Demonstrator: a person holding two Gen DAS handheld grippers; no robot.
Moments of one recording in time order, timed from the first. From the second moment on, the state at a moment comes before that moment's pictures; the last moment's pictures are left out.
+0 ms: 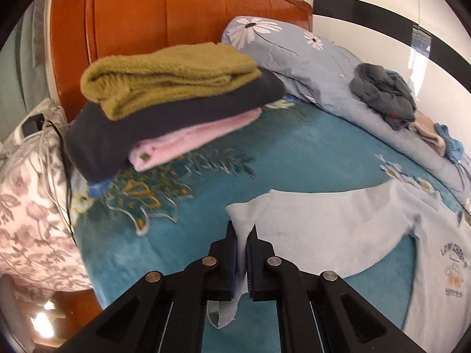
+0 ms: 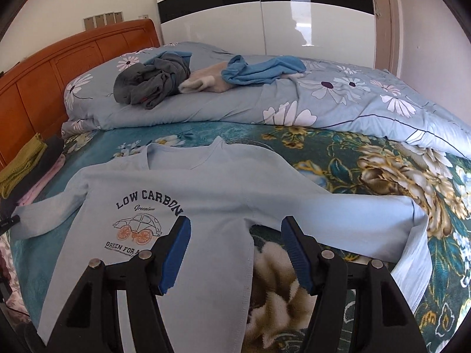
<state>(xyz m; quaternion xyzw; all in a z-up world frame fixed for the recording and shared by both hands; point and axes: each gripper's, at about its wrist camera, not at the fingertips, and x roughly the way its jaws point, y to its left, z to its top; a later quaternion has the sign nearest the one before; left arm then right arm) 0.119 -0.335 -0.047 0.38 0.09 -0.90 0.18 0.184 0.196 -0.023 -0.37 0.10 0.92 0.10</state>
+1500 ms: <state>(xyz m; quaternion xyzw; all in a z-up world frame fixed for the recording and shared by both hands) -0.079 -0.090 -0.094 0.49 -0.03 -0.85 -0.19 -0.028 0.256 -0.085 -0.48 0.06 0.87 -0.06</state>
